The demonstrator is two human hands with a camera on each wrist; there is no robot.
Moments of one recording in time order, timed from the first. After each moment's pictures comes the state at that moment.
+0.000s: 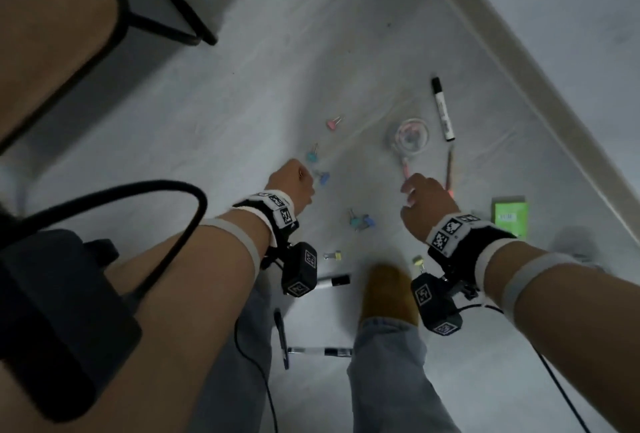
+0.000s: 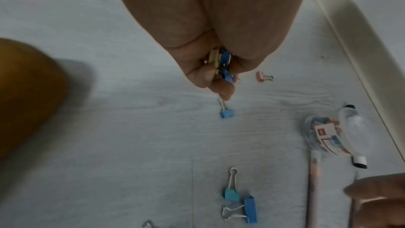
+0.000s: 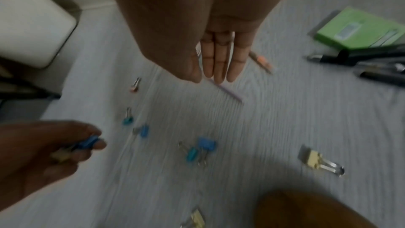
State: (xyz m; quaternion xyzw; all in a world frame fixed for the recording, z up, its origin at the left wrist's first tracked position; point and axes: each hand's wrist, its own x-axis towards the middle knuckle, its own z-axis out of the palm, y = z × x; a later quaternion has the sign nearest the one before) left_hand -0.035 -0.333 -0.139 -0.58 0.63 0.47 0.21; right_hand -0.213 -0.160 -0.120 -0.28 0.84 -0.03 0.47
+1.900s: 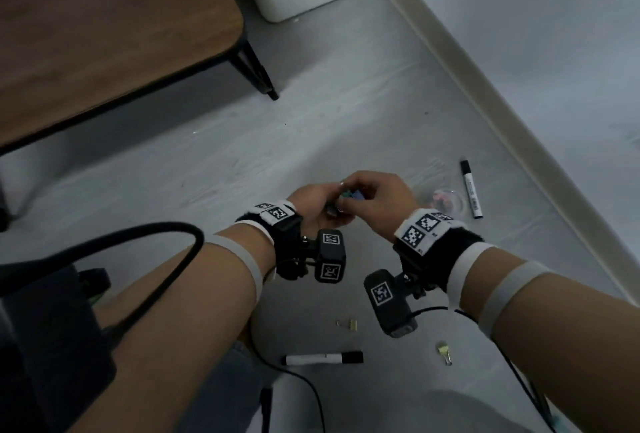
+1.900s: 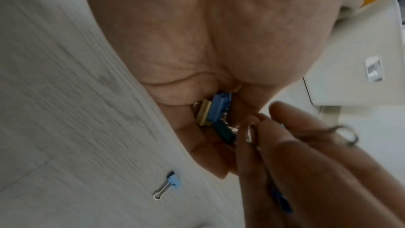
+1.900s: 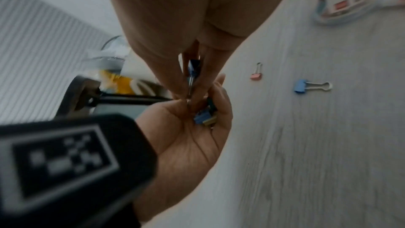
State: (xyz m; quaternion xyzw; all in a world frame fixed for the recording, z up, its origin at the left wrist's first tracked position) left_hand -0.025 -0.368 -0.133 -0.52 0.25 0.82 -0.03; right_hand -0.148 -0.290 -0.110 -0.42 0.74 -0.31 0.42
